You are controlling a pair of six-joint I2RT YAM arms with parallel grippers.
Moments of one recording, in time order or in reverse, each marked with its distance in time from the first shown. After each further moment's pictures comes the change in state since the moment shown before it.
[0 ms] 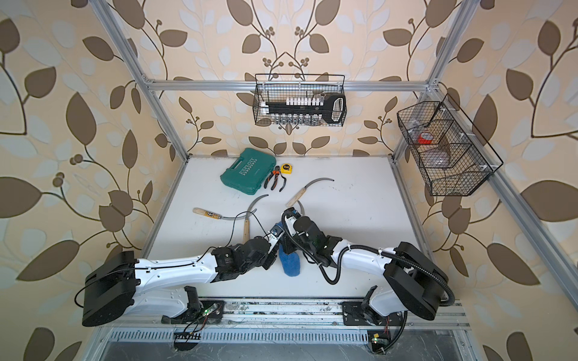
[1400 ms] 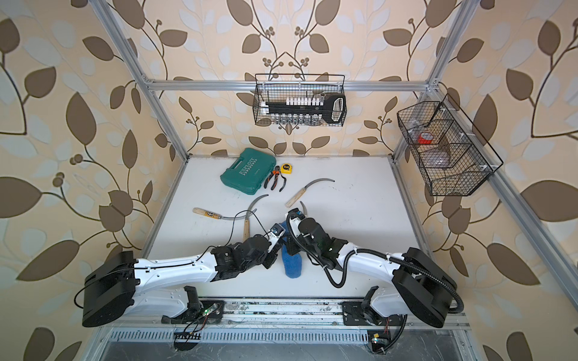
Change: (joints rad) left arm 0.013 -0.001 0.006 0.019 0.045 -0.001; right arm -0.023 -0.065 -0.053 -0.011 0.006 -0.015
